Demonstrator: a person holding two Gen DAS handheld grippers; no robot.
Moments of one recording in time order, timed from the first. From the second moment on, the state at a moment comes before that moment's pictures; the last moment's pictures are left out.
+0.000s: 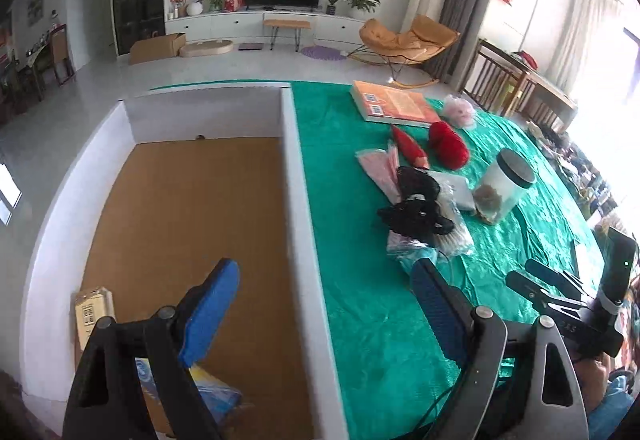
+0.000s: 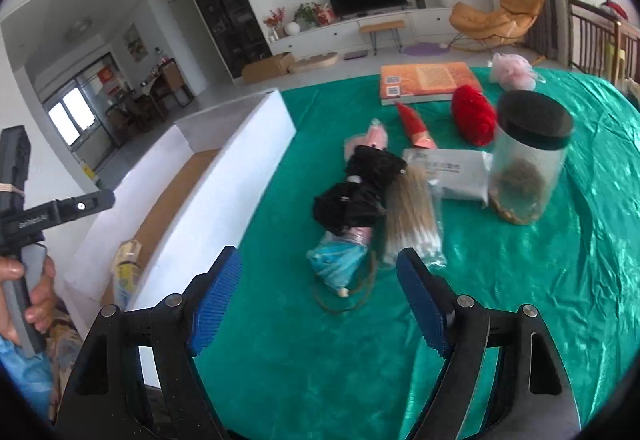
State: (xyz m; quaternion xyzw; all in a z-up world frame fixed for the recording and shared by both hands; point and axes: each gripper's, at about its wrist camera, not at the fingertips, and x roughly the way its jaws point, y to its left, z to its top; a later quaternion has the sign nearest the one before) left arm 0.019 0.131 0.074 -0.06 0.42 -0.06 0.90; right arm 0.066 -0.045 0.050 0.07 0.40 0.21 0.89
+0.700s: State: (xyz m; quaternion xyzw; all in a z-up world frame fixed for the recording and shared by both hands) left arm 0.064 -0.009 -0.075 0.04 0.49 -0.07 0.87; right arm 0.025 -0.226 0.002 0.21 0.39 -0.10 0.89
